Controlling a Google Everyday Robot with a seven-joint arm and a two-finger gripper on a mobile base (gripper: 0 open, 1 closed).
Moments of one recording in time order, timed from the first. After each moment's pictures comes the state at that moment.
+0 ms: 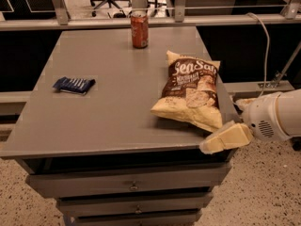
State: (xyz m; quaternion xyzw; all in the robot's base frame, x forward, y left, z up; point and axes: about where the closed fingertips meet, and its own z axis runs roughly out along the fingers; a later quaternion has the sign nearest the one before) arm 0.448 -0.184 0.841 -0.35 0.86 0.16 0.34
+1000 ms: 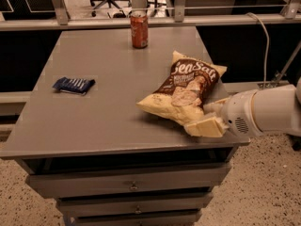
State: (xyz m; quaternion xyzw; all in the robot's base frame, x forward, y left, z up) arm 0.465 -0.138 0.842 -0.36 0.84 0.18 0.37
